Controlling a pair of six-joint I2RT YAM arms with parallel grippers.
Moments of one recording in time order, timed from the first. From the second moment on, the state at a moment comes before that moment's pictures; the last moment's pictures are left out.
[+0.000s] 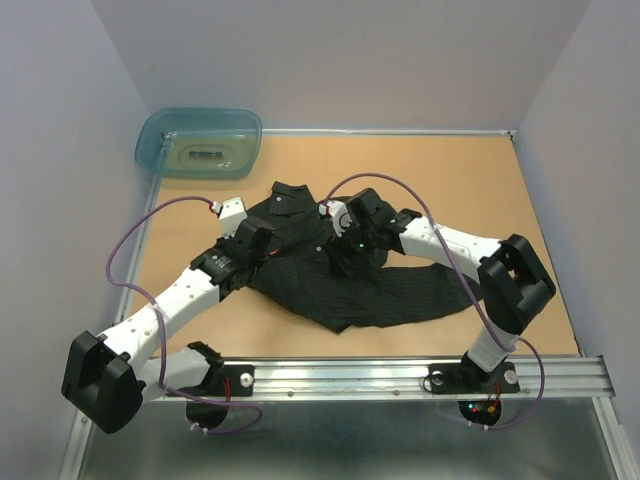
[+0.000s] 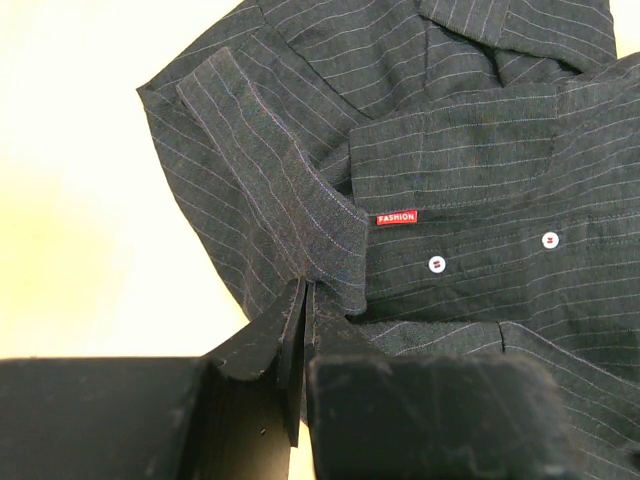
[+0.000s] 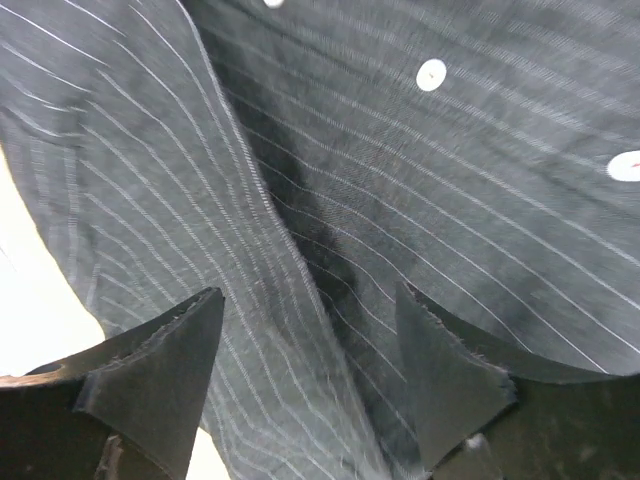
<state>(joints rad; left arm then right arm) -0.60 1.07 0.76 -0.56 -0.59 -0.75 0.70 1.68 1.17 -0.41 -0.39 -0.11</state>
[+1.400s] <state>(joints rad) -0.54 1.18 2.19 -0.22 -0.84 0.15 0.95 1.49 1.73 -0.39 -0.39 0.12</state>
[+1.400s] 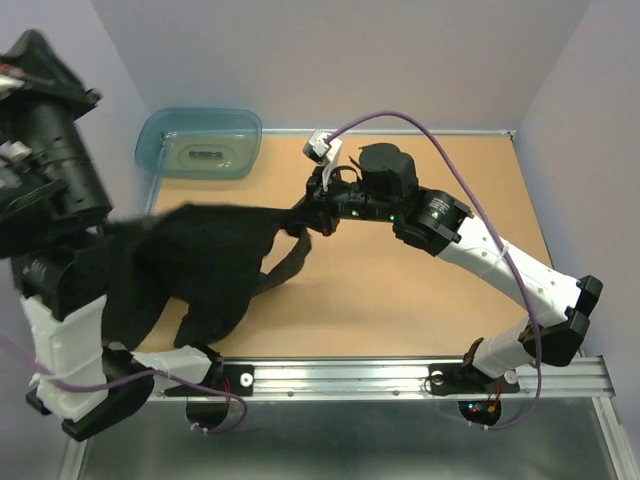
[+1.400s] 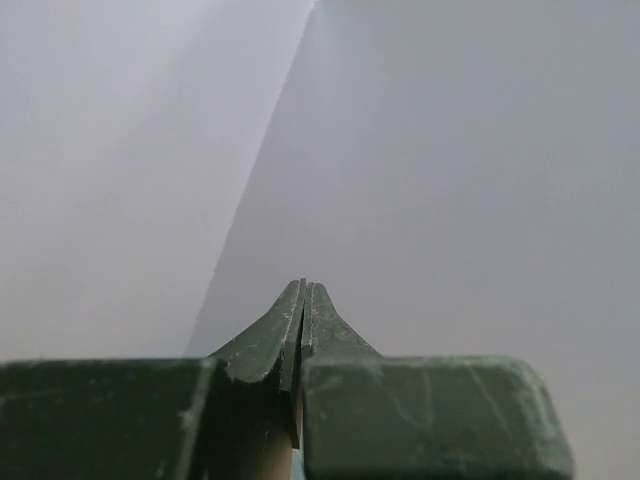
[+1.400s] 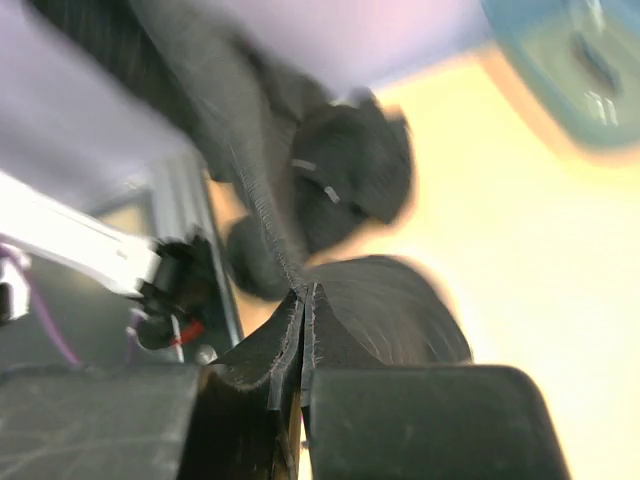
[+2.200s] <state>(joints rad) -0.61 1.46 1.46 -0.51 -0.52 -0.44 0.44 1.34 0.98 -0.47 0.32 0.49</state>
